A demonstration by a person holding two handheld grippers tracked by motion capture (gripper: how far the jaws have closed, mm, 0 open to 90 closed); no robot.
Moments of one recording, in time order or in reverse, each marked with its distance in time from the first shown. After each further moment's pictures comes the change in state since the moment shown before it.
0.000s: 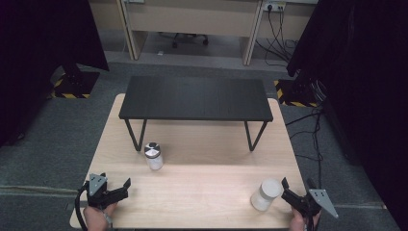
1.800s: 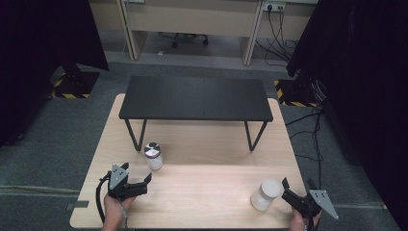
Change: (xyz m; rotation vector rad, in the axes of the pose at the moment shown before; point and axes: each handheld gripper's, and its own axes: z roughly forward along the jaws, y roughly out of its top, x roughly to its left) left arm -0.029 0.020 0.028 -0.072 -0.163 0.117; right arm 0.001 -0.005 -0.002 -0.027 -0.008 -0.004
